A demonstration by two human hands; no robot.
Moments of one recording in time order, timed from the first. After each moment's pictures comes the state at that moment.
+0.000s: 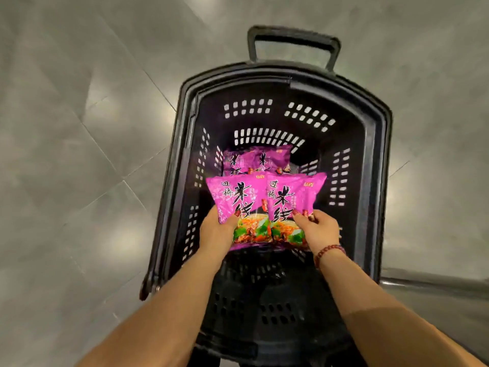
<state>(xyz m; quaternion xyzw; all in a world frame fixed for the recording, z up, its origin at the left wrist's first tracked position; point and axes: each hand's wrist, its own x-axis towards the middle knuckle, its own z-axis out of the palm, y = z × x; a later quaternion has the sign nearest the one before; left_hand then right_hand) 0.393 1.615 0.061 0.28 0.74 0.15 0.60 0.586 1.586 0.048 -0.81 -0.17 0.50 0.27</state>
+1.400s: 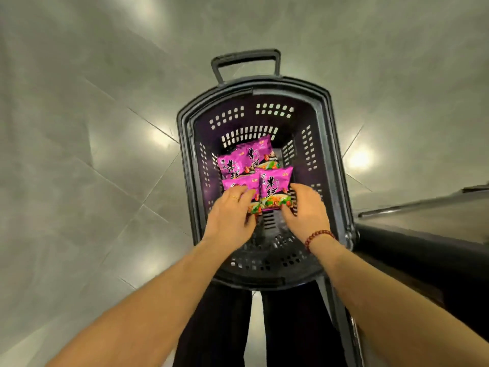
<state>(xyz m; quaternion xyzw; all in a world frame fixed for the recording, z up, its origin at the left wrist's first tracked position) 0.365 1.627 0.201 0.85 0.42 -0.06 0.31 0.538 1.547 0.176 -0.84 -0.44 0.32 0.11</state>
